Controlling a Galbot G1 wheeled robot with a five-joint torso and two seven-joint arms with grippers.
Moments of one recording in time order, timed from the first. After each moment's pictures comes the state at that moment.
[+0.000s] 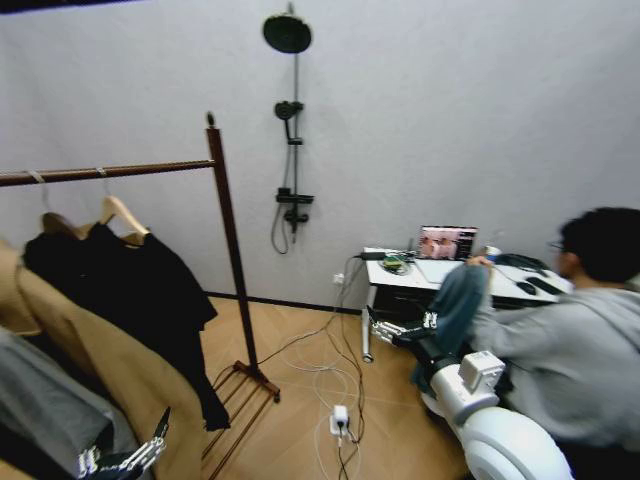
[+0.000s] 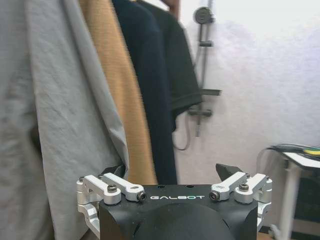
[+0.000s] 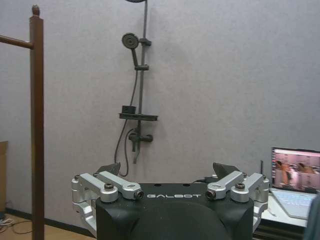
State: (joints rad) left arm 1.94 -1.35 -0.90 -2.27 -0.51 -0.14 0.13; right arm -1.28 1.04 0.55 2.50 0.55 -0.53 0.31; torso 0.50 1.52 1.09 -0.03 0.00
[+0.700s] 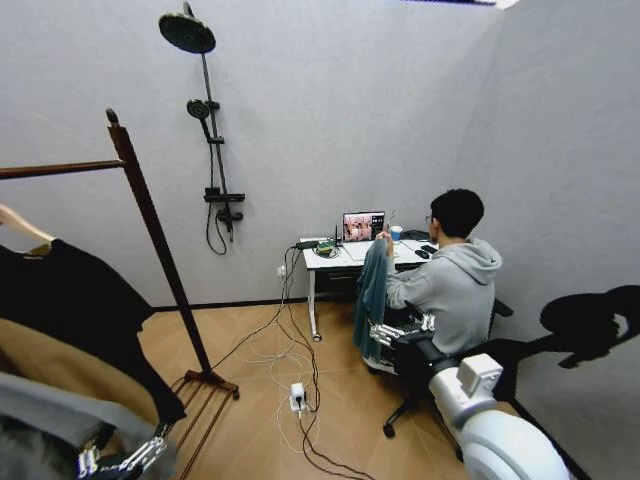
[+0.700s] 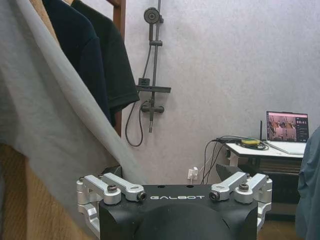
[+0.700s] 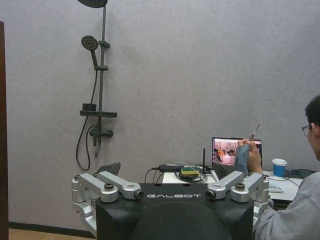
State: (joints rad) left arm 1.94 -1.35 -0.90 -2.27 -0.51 -0.14 0.13; right arm -1.29 1.06 0.54 2.50 0.51 -0.52 0.28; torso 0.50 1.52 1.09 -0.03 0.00
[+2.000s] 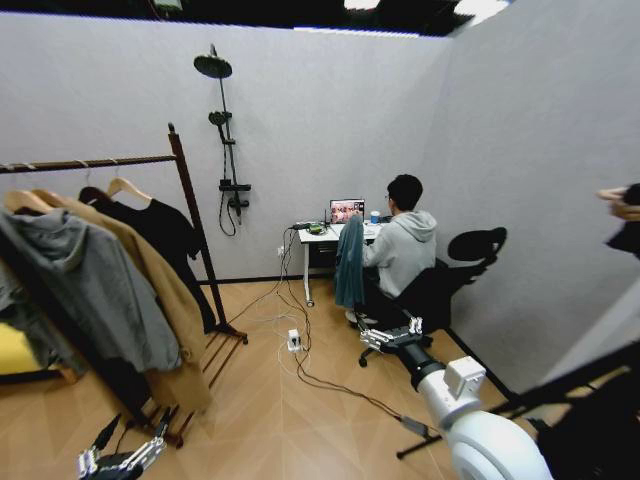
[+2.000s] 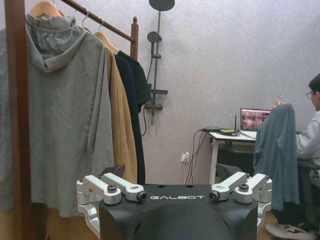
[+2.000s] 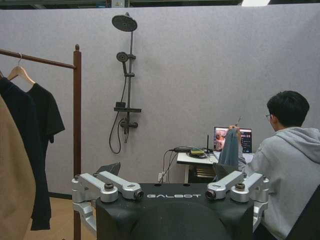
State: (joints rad) left arm 1.94 -1.35 -0.90 -2.27 -0.51 -0.14 0.14; right arm -1.28 1.08 0.49 2.47 0.47 -0.50 0.23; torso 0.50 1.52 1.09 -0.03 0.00
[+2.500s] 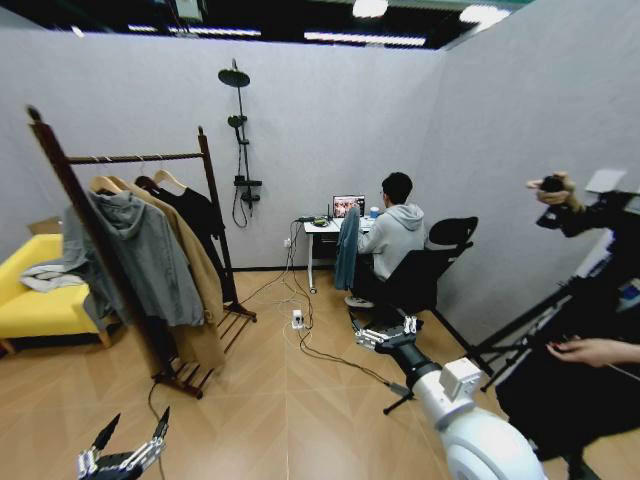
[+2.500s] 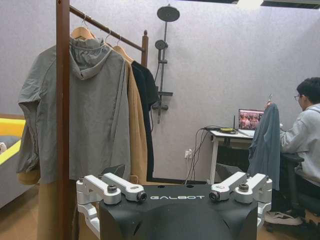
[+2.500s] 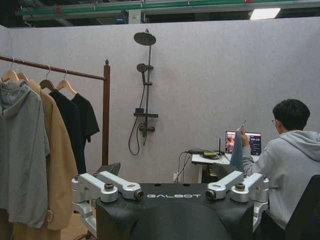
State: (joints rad) left arm 1.94 -1.35 -0.90 -2.27 -0.51 -0.14 0.13; right arm -1.27 1.07 0.45 2.47 0.46 -0.47 0.23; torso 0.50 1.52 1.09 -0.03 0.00
